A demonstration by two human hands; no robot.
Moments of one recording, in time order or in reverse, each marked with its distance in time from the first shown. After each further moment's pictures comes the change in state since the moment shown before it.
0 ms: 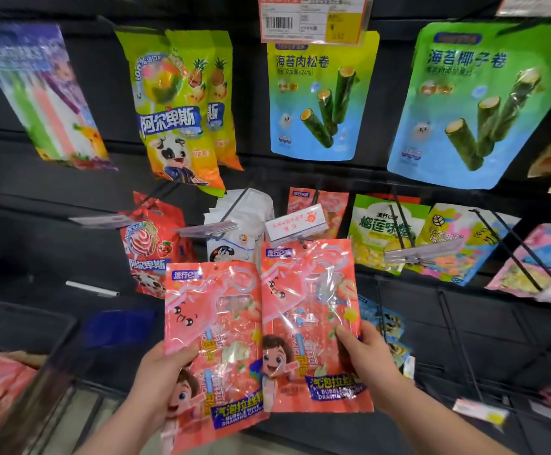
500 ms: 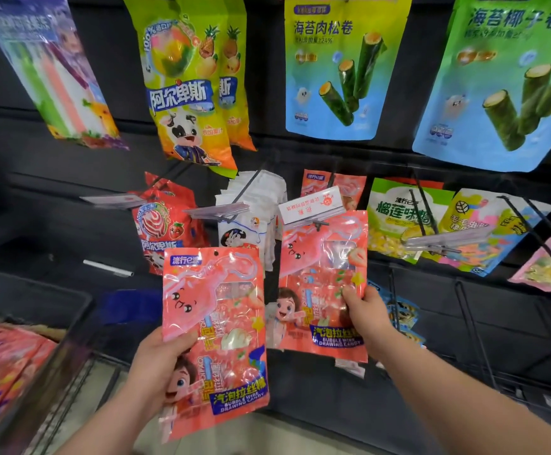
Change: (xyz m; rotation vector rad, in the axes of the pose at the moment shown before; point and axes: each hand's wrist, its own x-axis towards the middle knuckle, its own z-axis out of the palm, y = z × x) left_hand -0.001 -0.003 -0.014 -0.030 0.045 0.001; right_hand 0.056 -0.010 0.020 -0.078 0.104 0.030
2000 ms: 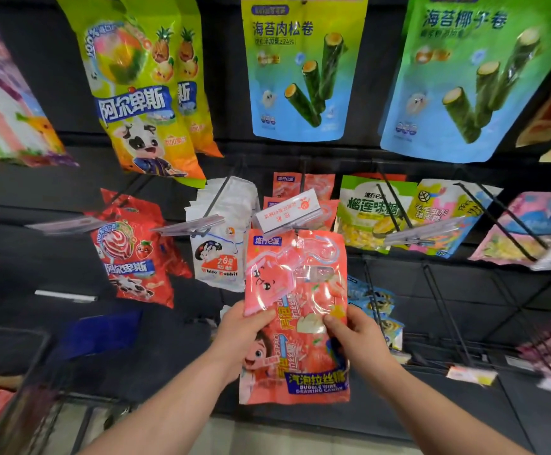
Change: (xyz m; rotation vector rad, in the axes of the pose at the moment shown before) left_hand 0.025 0.013 0.112 0.174 -0.475 -0.028; right_hand -0.053 0.014 -0.005 0.044 -0.092 -0.098
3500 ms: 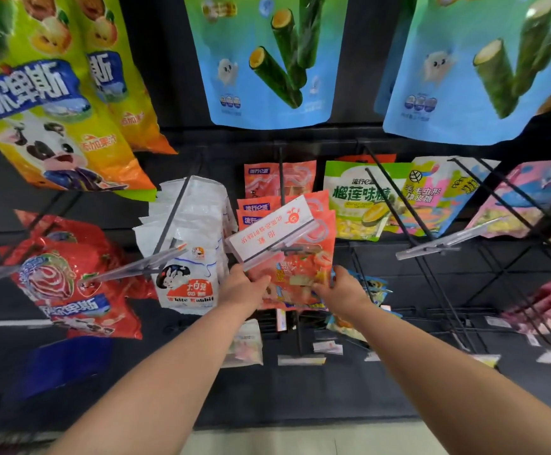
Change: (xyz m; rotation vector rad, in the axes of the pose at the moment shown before) left_hand 0.159 0.030 0.018 0.719 0.191 0.105; right_hand 0.137 -0.015 0.004 -0.518 0.099 0.195
